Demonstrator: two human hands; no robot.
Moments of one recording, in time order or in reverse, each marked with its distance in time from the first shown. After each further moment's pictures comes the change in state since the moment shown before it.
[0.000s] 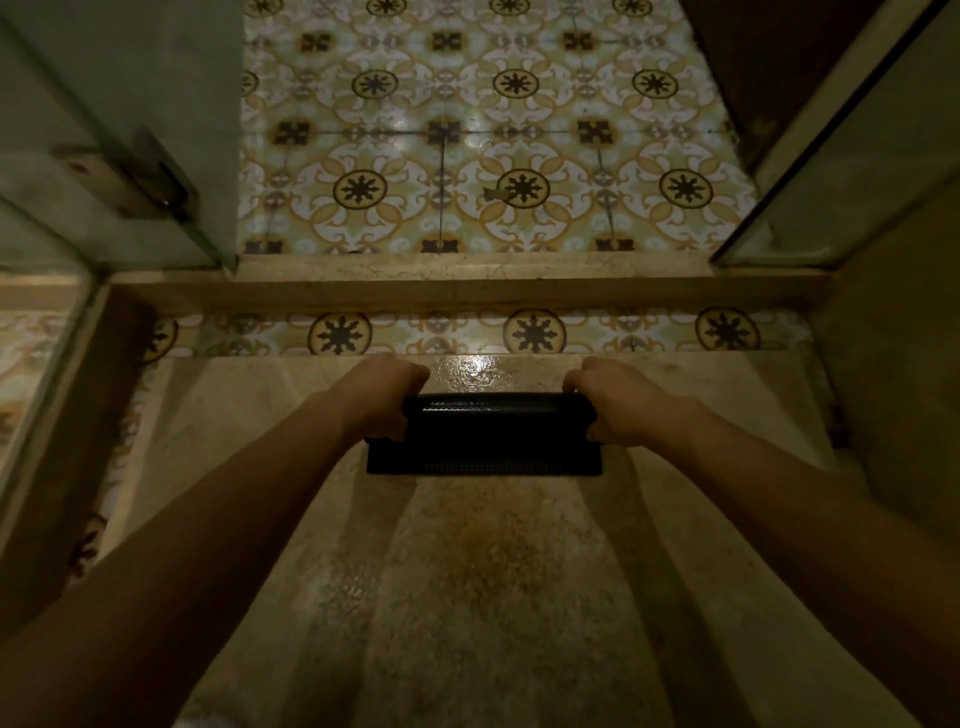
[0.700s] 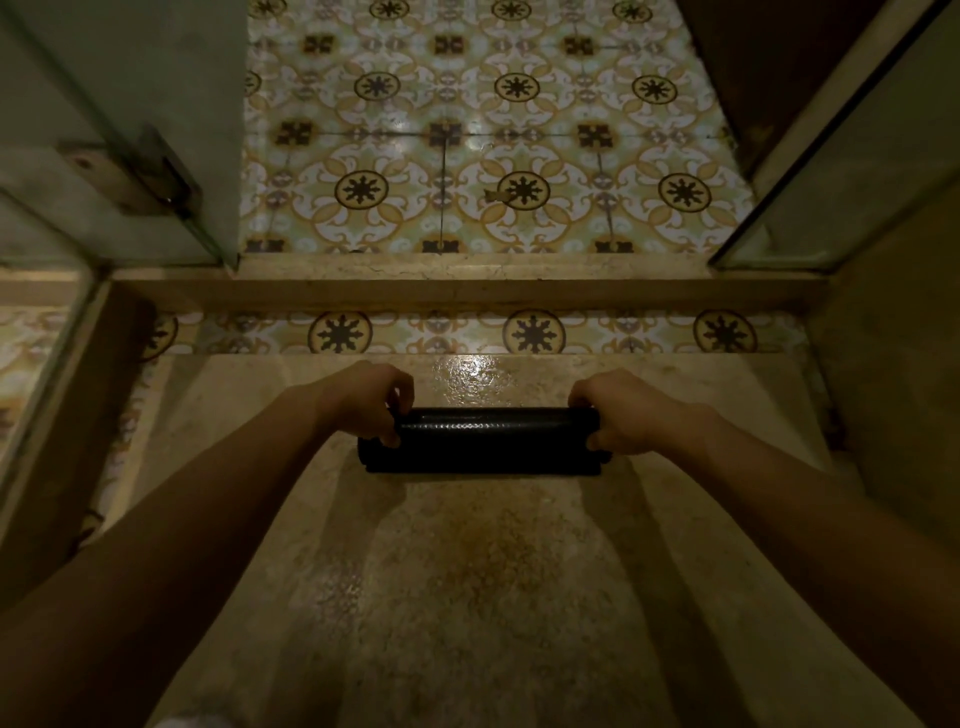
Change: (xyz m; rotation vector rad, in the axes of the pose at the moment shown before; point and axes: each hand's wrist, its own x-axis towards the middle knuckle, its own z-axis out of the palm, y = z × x) left_hand -0.004 -0.020 0.004 -0.260 -0.161 -0.078; right_hand -0.009 0.000 0.000 0.083 -0.084 0.053
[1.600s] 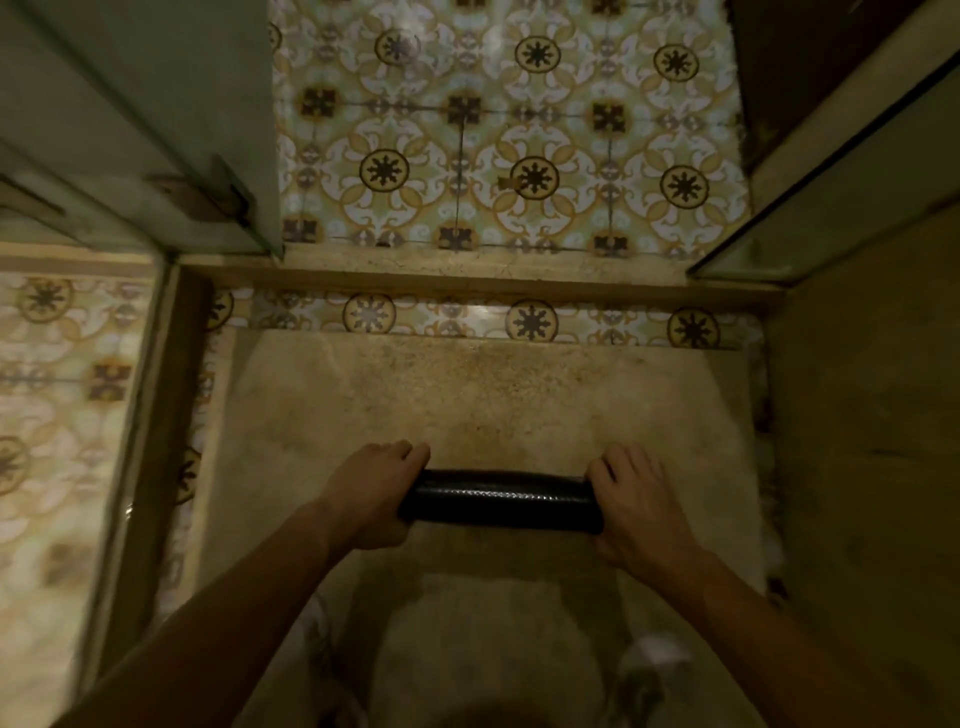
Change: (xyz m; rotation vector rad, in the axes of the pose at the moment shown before) left_hand -0.179 0.070 -0.005 0.174 0.035 0.157; right_hand -0.183 -0.061 -0.043 -0.060 0.214 -0.031
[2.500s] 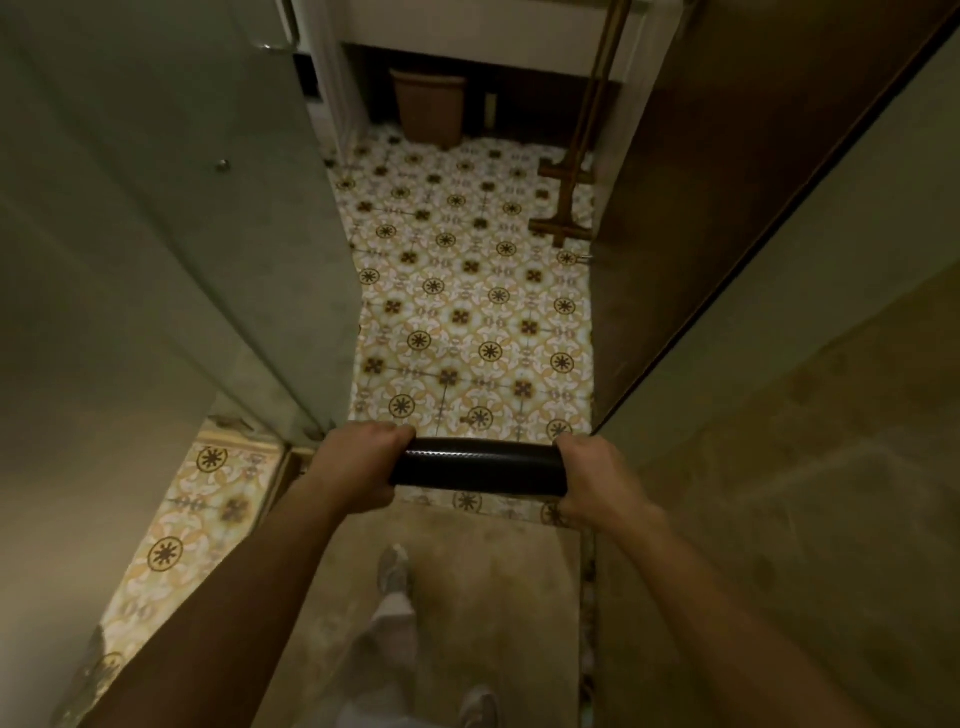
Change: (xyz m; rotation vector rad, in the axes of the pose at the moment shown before) left_hand -0.271 0.215 -0.586 0.202 0.401 -0.153; right_hand -0.114 0.025 -0.655 0.053 0.085 0.008
